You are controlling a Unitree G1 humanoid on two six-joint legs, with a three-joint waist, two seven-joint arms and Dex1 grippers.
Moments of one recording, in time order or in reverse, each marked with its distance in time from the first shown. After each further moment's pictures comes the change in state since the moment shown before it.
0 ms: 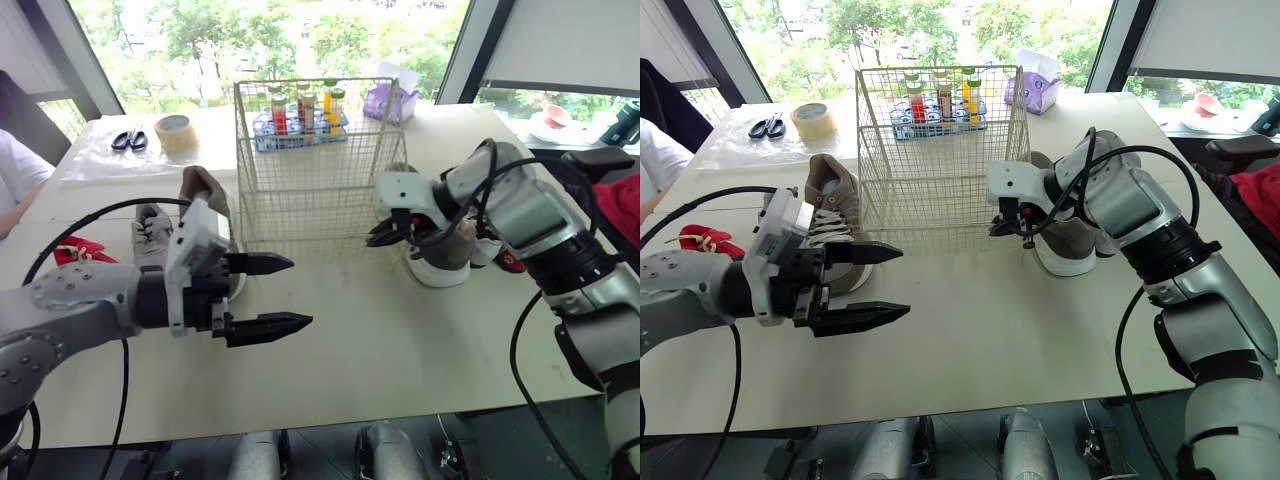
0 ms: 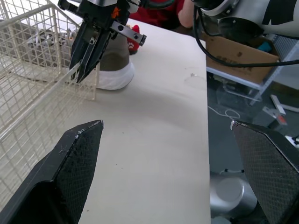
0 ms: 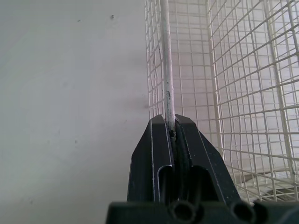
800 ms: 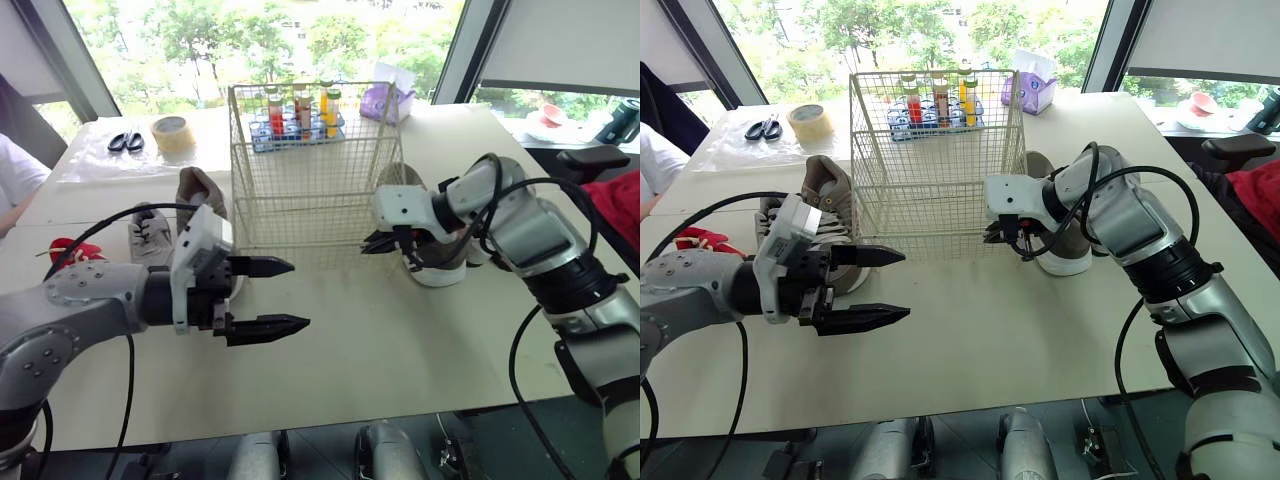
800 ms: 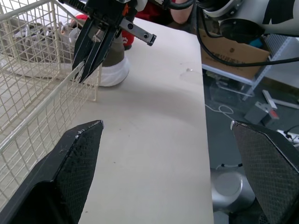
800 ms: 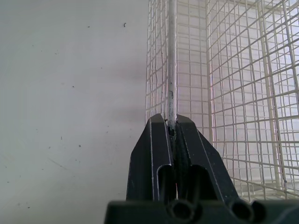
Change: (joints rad) left arm 0.017 -0.047 -0.033 0.025 0.108 -0.011 -0.094; right arm 0.081 0.008 -0.057 -0.061 -0.006 -0.112 0.016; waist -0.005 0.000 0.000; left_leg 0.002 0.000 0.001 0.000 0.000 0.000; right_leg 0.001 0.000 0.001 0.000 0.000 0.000
